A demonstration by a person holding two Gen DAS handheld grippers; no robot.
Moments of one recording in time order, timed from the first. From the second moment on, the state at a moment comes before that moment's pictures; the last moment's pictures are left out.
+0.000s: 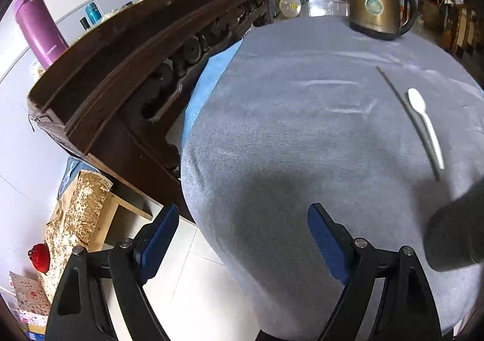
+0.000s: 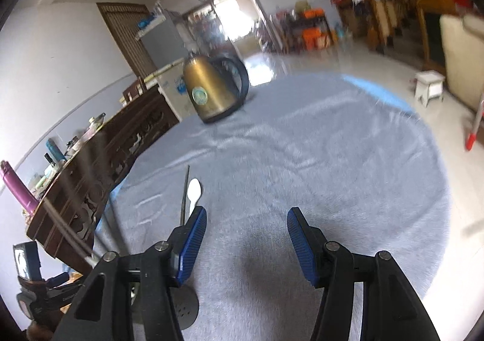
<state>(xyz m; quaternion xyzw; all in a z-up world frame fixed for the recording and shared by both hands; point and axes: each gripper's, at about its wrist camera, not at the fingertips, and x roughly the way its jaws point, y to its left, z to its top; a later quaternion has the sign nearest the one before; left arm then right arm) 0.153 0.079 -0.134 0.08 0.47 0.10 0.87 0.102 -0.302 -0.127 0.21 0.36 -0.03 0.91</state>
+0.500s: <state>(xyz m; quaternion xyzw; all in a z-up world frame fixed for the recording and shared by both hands) 0.240 0.066 -0.143 0.10 0.50 0.07 0.86 0.278 -0.260 -0.201 0.16 0.49 0.11 0.85</state>
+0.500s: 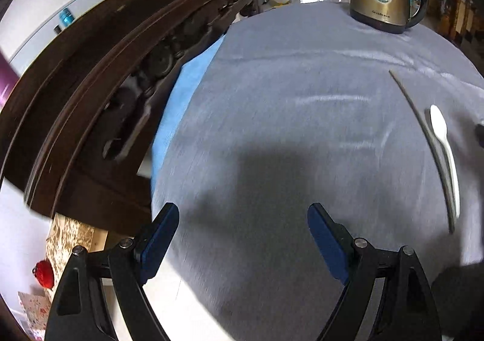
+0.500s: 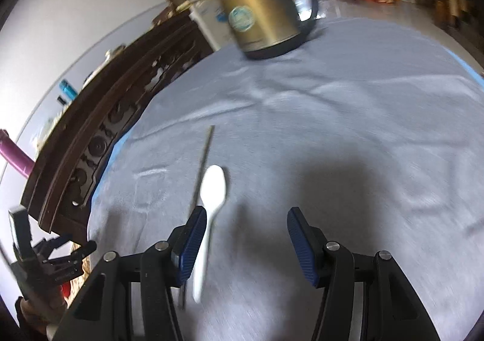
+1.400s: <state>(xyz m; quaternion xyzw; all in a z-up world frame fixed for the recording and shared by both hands) 0.355 -0.015 -0.140 0.09 0.49 -0.05 0.87 0.333 -0.218 -0.224 0.03 0.51 0.13 0.85</state>
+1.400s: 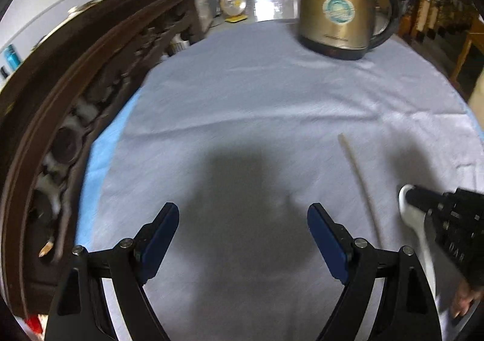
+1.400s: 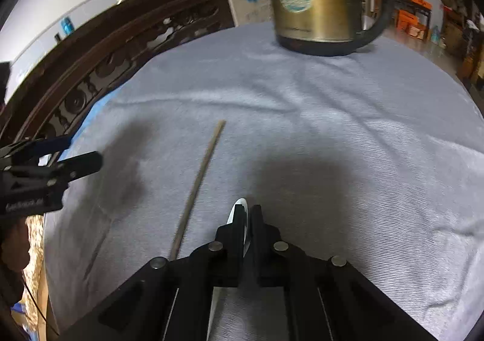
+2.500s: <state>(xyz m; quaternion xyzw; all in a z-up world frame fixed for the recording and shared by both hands) 0.380 -0.045 -0.169 0.06 0.50 -0.17 0.85 0.293 -0.300 -0.194 0.13 0.46 0.07 0.88</state>
